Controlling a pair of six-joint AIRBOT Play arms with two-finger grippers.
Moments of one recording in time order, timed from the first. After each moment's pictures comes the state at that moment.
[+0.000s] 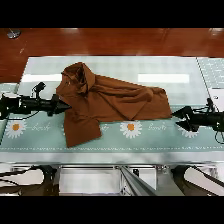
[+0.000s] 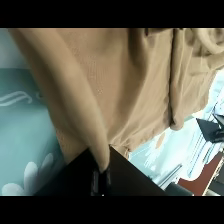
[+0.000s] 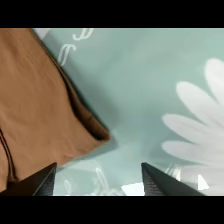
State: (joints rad) left arm 0.30 -1.48 0.80 0.56 -1.20 -1.07; right arm -0.56 -1.24 0.60 -0.80 1.07 1.32
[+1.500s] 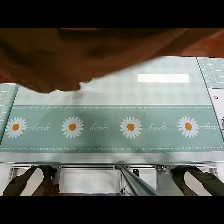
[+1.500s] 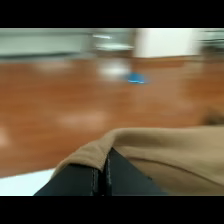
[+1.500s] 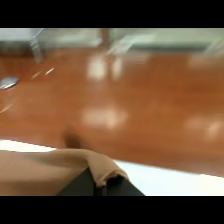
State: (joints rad) left arm 0.42 -0.82 1.77 0.81 -1.19 -1.20; right arm -0.15 -0.94 2.04 -1.11 1.34 1.49
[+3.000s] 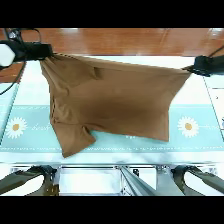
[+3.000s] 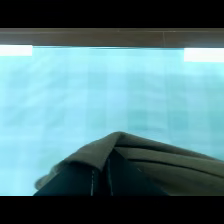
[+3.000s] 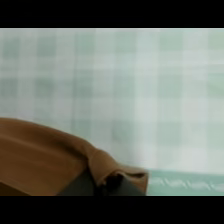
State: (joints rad) left arm -0.13 -1.27 1.35 1.72 -0.77 -1.85; right arm -0.15 -1.21 1.38 -1.22 1.19 1.47
